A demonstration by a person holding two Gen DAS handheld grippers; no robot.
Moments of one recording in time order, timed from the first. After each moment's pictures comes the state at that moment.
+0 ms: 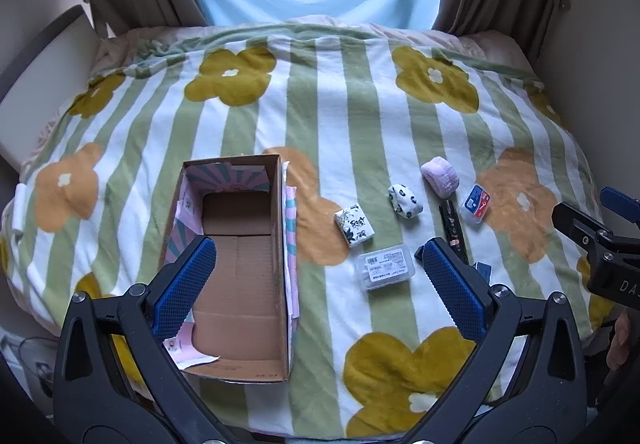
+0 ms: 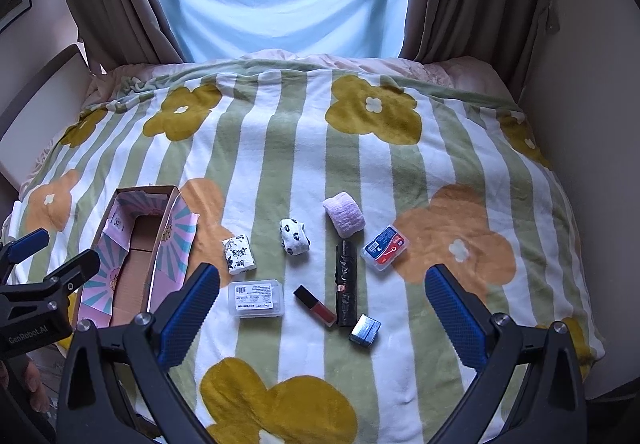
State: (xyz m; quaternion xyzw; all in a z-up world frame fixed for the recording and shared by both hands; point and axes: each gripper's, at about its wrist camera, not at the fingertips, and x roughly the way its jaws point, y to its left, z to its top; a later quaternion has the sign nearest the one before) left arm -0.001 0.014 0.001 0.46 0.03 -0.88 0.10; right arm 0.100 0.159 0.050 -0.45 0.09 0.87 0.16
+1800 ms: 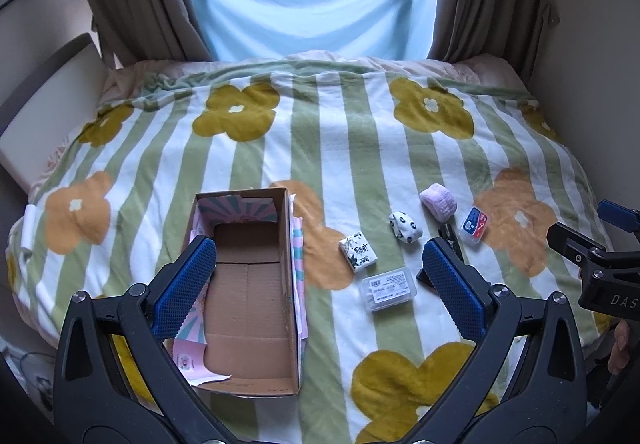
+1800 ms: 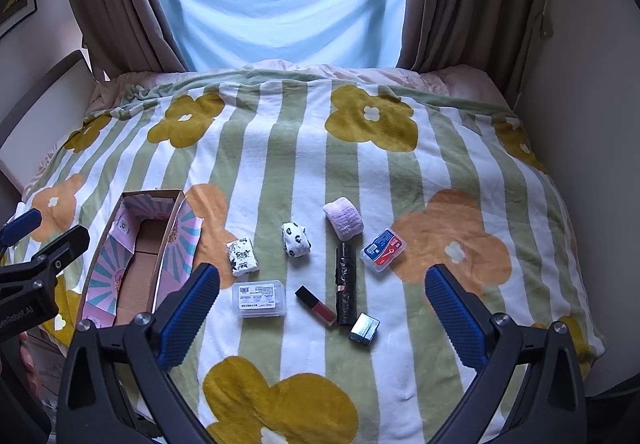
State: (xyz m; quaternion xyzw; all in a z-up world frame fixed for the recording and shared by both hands) left arm 0.013 0.022 0.027 0.41 0.03 -0.89 0.20; right arm 0.111 0.152 0.068 -0.44 0.10 0.87 0.18
